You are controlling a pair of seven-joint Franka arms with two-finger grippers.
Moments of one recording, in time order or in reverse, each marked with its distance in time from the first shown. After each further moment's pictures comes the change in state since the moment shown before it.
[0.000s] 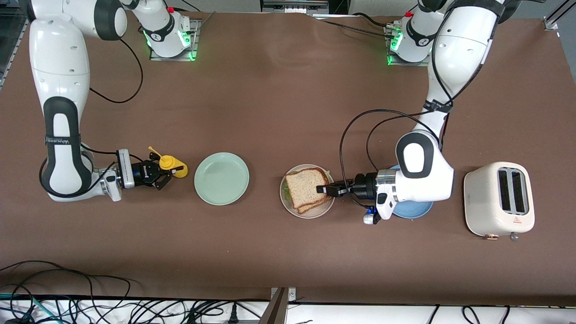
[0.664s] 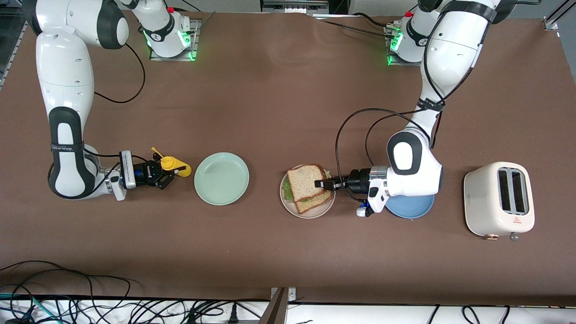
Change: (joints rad) left arm -0.017 0.001 0.001 -0.079 0.000 0.025 0.087; right arm -0.013 0.040 0.003 0.001 0.034 -0.018 -0.025
